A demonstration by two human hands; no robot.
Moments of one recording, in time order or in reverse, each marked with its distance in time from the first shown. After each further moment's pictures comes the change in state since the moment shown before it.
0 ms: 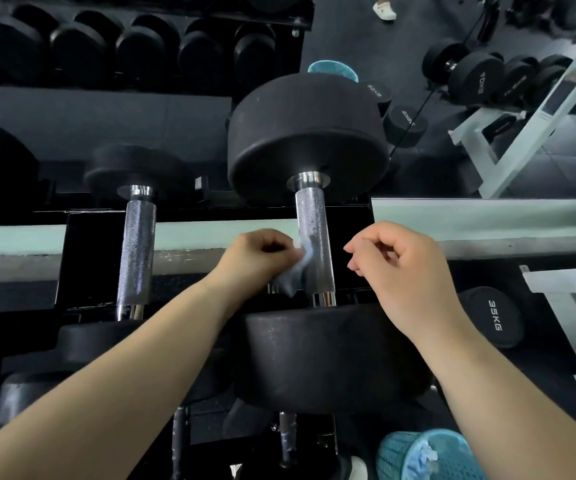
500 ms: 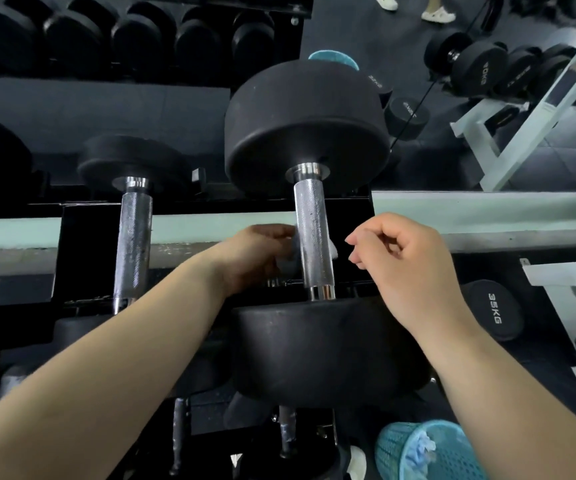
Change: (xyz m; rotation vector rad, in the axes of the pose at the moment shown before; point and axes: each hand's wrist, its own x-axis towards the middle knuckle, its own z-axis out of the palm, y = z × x) left_hand 0.023 -0.013 -0.002 -0.492 -0.385 -0.273; right_hand -0.001 0.002 0.001 0.023 0.016 0.012
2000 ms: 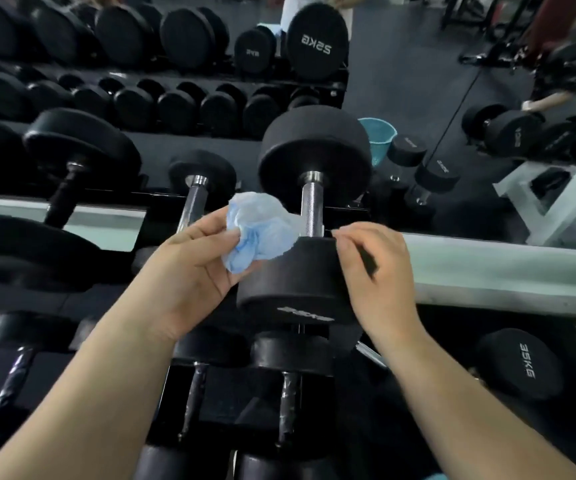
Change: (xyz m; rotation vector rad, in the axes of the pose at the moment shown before) left_hand -0.186 -0.018 0.103 -0.177 0.289 0.535; right_hand -0.073 0.018 -0.024 0.032 0.164 -0.497
